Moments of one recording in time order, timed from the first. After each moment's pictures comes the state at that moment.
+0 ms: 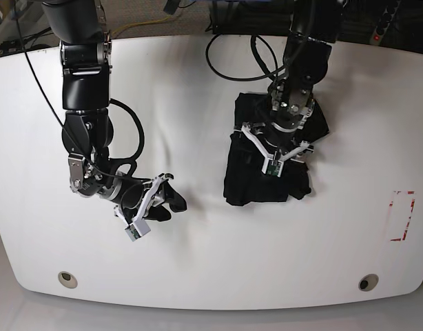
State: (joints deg) left arm -0.2 -2.3 12.1 80.8 0.6 -2.8 23.6; right arm 23.8 13.3 -2.1 67.1 33.7 40.7 -43.5
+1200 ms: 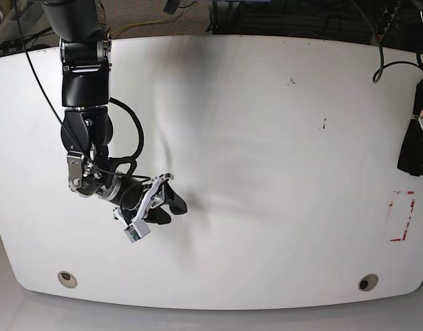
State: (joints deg) left arm -4.1 -47.2 -5.4 54.7 1.2 -32.1 21.3; right arm 22.3 13.5 -2.1 71.3 33.7 40.5 -43.5
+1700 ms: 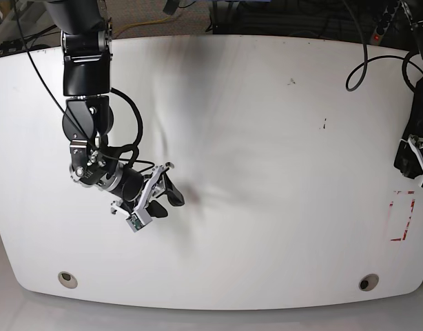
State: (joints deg) left arm -0.4 -38.8 -20.7 79.1 0.9 -37.5 21.2; right arm 18.4 13.5 -2.1 74.8 24.8 40.7 -37.9
